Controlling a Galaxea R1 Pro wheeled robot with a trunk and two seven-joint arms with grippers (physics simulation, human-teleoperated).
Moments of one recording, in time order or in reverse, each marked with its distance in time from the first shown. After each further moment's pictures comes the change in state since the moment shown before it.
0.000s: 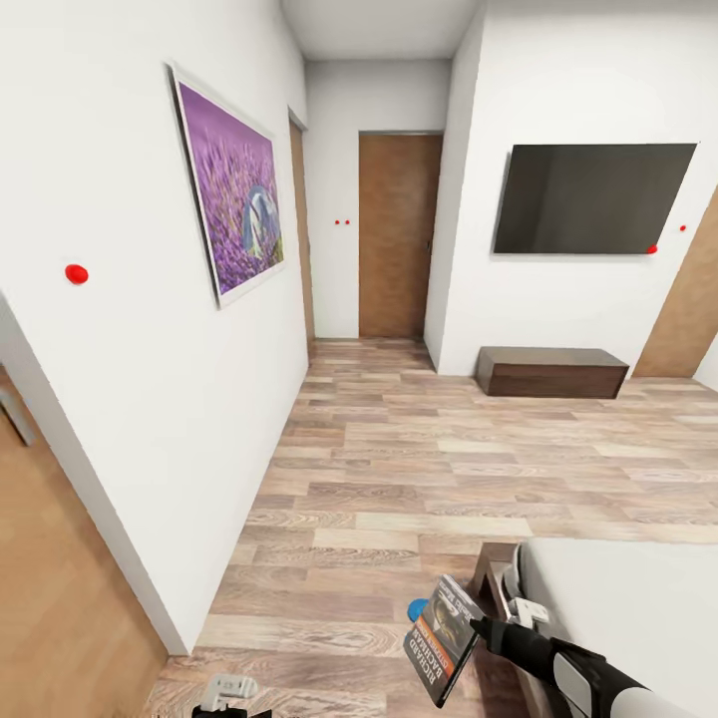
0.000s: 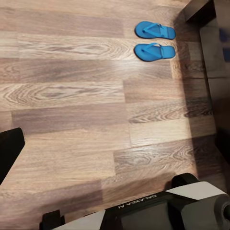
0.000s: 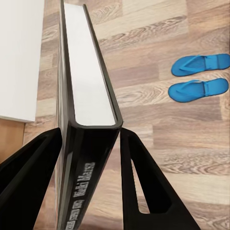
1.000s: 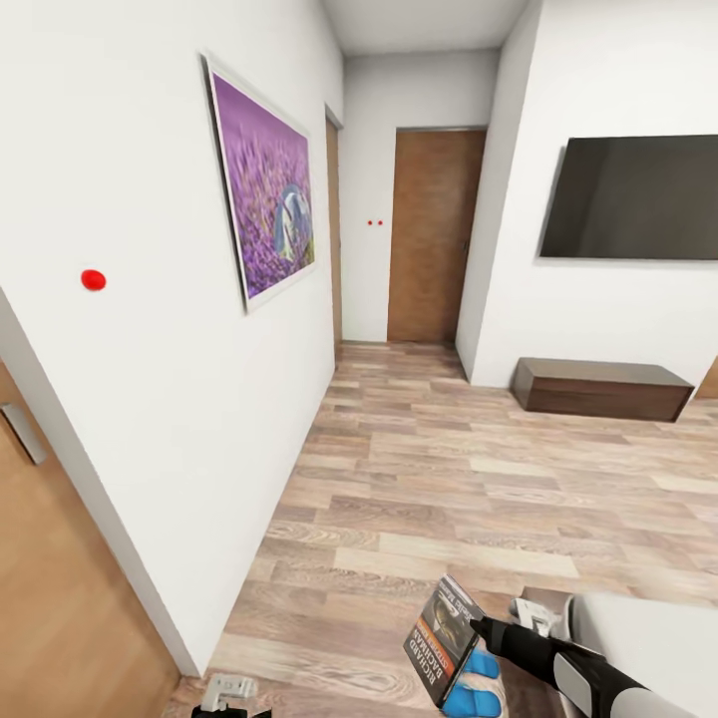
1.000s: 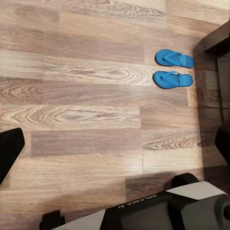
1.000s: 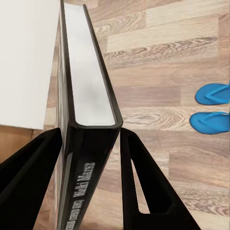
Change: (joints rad) left arm 0.000 0.000 0.000 0.000 -0.001 0.000 0.001; right arm 0.000 0.000 0.001 0.000 0.000 0.000 0.000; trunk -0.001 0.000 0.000
